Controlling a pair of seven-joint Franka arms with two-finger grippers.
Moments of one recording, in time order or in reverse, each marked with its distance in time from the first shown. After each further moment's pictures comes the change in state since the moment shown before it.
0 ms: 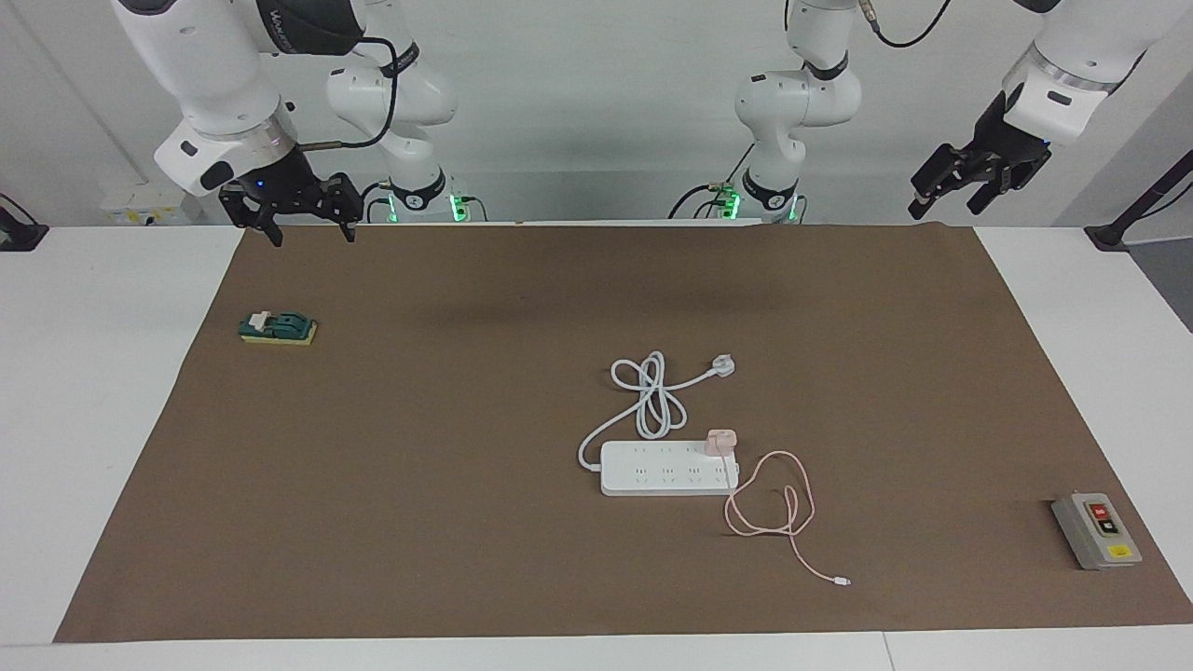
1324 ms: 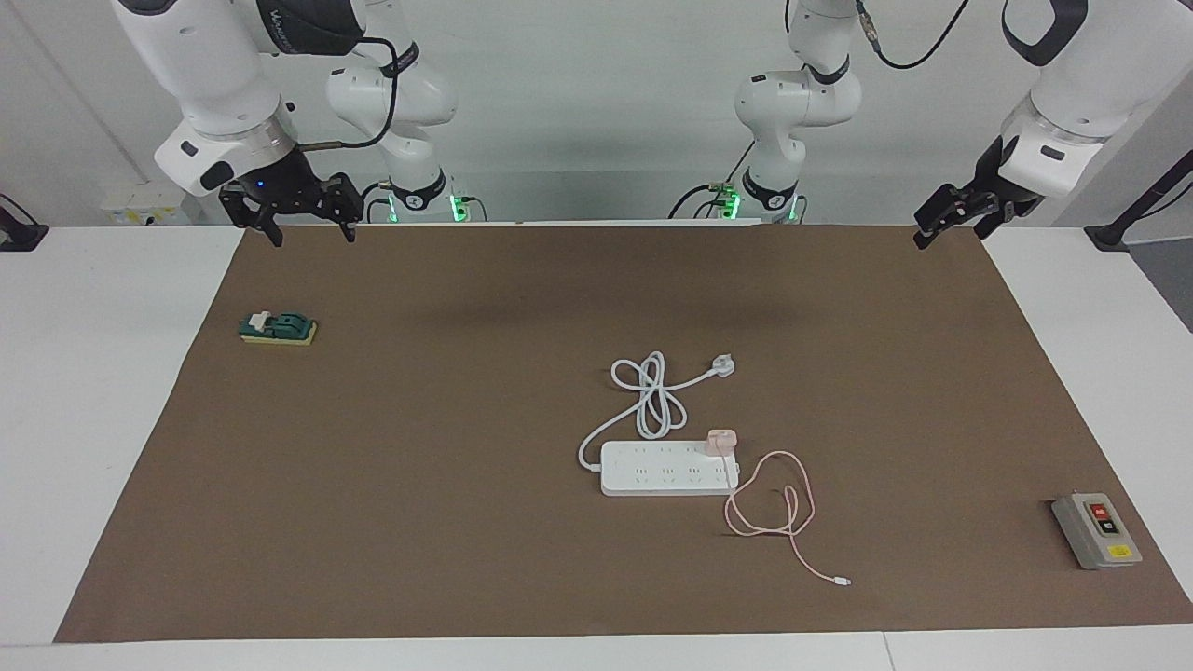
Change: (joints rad) left arm 0.013 0.089 -0.018 0.037 0.069 -0.014 0.001; right arm 0.000 0.000 0.000 0.000 0.000 0.000 0.000
